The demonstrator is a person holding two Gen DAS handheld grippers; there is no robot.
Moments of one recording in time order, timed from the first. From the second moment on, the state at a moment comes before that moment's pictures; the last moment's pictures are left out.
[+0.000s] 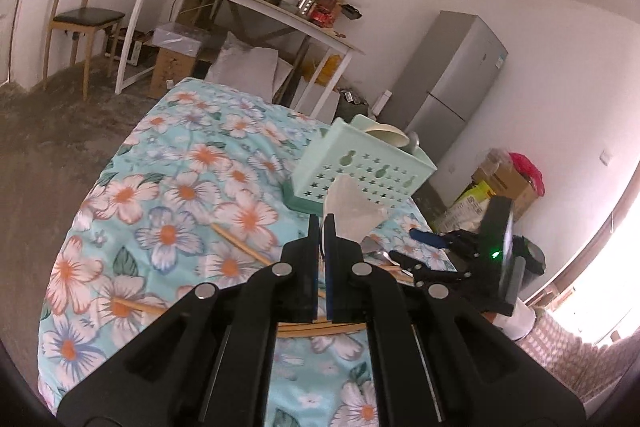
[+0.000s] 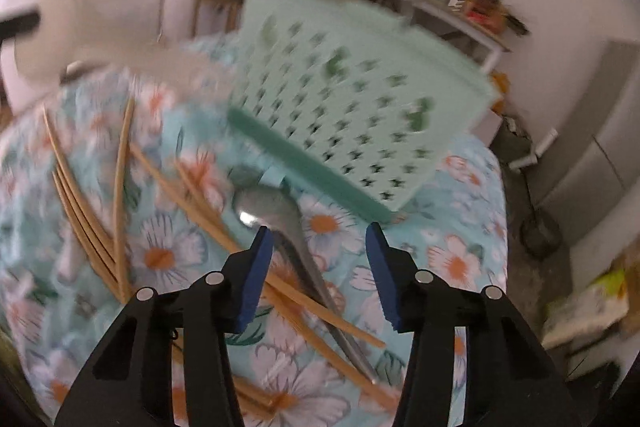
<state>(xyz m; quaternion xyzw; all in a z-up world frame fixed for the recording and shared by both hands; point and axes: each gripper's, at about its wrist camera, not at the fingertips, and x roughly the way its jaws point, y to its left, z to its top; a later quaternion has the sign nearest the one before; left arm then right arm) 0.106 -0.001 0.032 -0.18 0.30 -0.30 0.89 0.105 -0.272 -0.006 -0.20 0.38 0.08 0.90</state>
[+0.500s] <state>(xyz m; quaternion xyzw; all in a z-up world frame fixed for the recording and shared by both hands) 0.124 0.021 0.004 -0.22 0.32 -0.29 0.88 0.123 -0.211 -0.035 -0.39 0.39 0.09 0.83</state>
